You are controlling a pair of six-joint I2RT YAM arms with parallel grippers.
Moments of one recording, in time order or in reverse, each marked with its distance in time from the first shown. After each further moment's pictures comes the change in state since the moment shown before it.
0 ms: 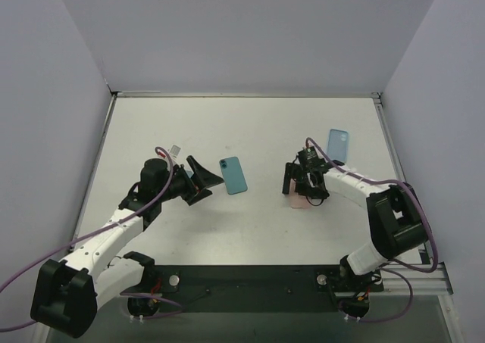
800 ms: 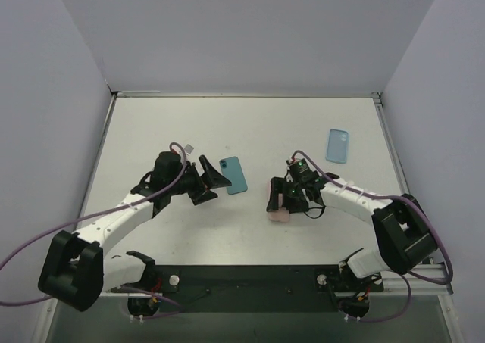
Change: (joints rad) left arm -0.040 0.135 0.082 -0.061 0.006 0.045; right arm 0.158 -0.072 -0.069 0.013 -0.200 0.026
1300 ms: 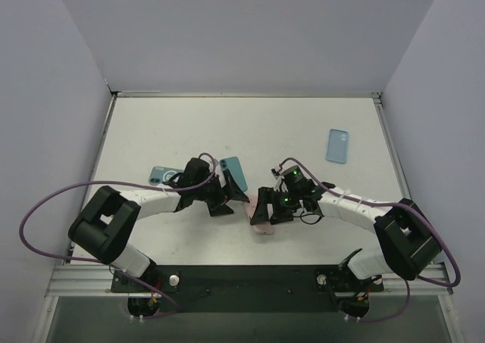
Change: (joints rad) left arm -0.164 0.375 0.034 0.142 0.023 -0.028; right arm 0.112 -0.058 -0.095 0.177 -0.354 0.052
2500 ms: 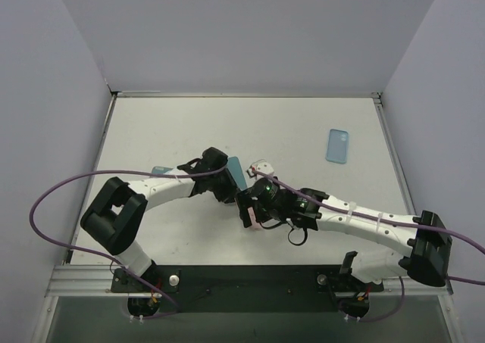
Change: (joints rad) left arm -0.095 0.120 0.255 -0.274 -0.243 -0.130; right arm 0.409 -0.116 0.288 -0.295 0.706 -0.041
